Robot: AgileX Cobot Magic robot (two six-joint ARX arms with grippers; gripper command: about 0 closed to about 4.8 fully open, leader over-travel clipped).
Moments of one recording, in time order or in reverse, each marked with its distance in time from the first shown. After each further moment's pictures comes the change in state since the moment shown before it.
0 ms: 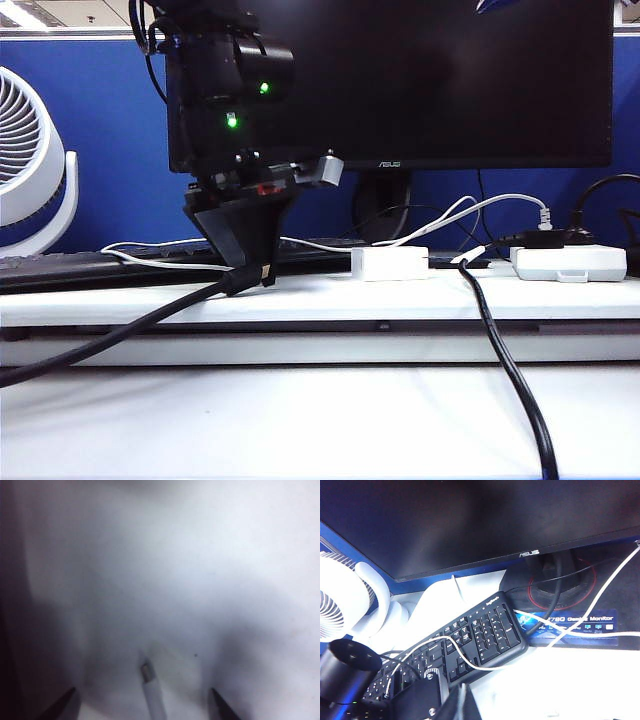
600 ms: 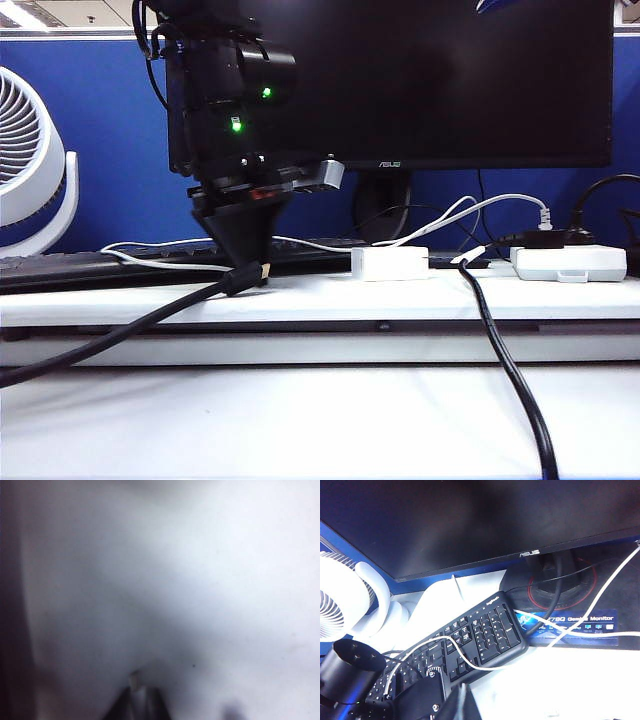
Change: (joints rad) left arm 0.001 0.012 0.003 0.004 0.004 -0.054; right arm 0.000 0.000 0.000 0.000 0.000 0.000
